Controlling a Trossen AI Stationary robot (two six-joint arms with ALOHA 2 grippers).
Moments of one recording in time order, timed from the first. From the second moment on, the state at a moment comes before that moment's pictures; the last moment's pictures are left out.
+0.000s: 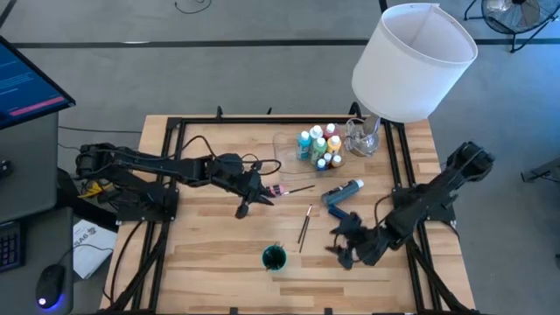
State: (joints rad) left arm 0.04 1.35 0.75 0.15 0.25 0.07; right arm 0.72 1.40 0.62 -0.13 0.58 1.03
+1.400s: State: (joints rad) left arm -0.24 1.35 0.75 0.16 0.23 0.00; right arm 0.74 1.38 0.69 -0.65 0.59 1.40
